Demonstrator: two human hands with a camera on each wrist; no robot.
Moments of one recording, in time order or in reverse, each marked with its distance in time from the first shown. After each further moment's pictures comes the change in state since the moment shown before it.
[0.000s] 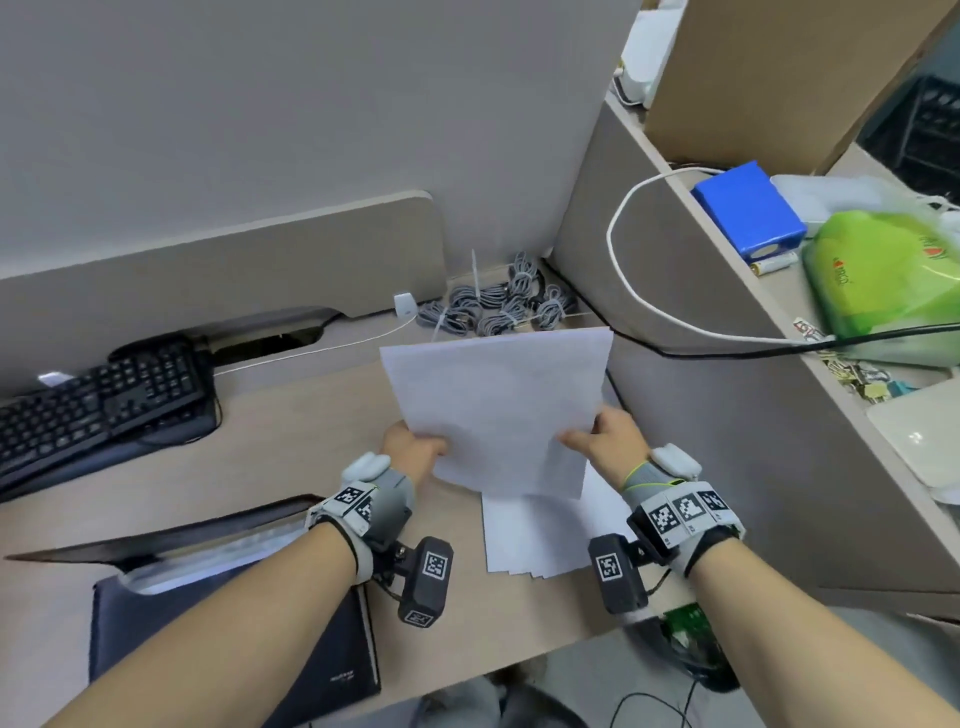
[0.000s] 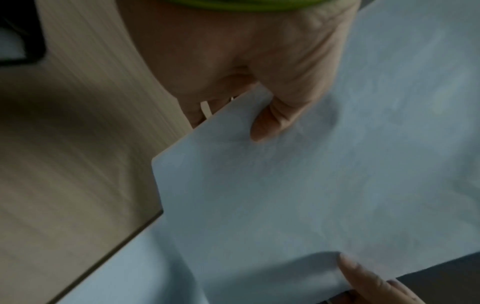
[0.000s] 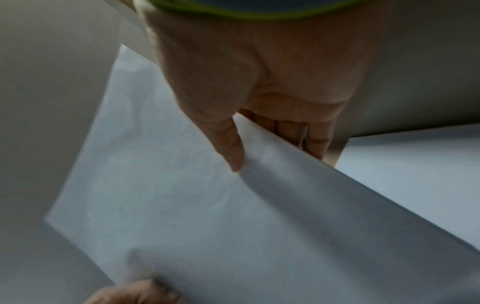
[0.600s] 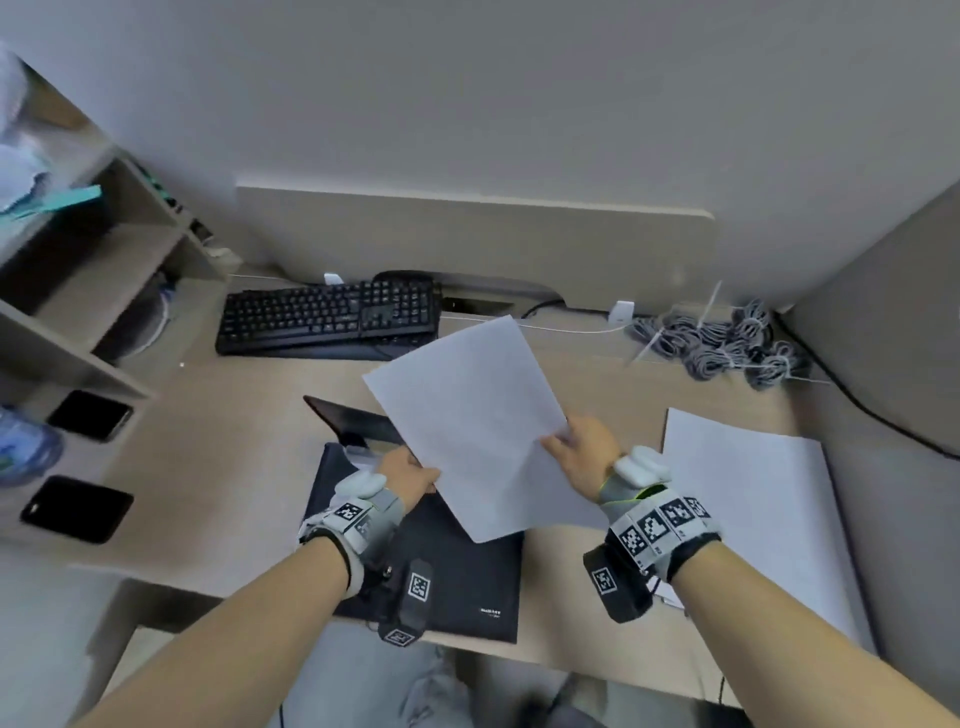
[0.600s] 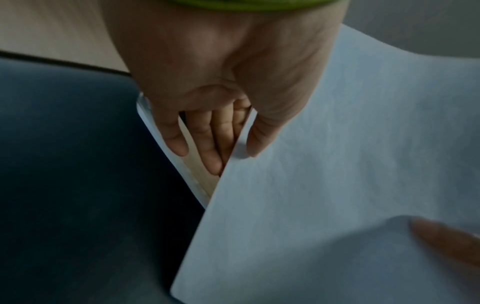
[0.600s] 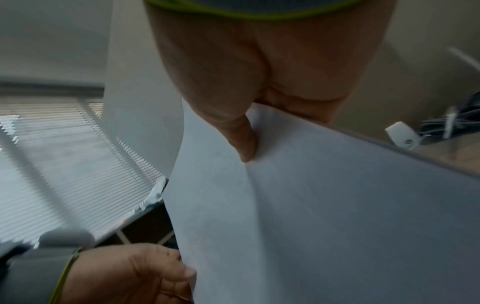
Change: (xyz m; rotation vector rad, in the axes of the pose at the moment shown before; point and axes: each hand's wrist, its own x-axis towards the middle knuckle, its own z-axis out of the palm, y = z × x) left_hand -0.045 -0.131 -0.233 0.025 0.277 -0.124; right_hand -0.039 -0.091 0.243 -0.593 -0.419 -0.329
